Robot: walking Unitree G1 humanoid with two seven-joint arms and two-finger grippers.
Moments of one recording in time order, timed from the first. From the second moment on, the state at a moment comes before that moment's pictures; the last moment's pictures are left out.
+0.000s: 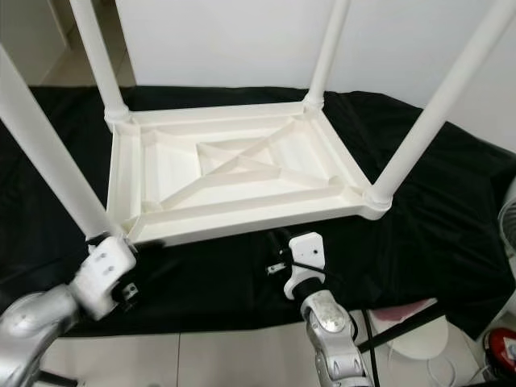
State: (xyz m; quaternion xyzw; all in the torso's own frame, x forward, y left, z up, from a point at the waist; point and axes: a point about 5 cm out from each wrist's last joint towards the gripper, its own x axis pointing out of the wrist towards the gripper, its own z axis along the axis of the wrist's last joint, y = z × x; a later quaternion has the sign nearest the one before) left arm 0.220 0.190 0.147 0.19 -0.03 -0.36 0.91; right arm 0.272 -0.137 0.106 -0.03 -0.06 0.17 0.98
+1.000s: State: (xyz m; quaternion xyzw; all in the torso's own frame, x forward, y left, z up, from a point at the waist) left arm 0.268 0.263 0.169 0.32 0.05 -0.31 0.89; right arm 0.283 -0.132 0.098 -0.04 -0.05 0.16 0.98
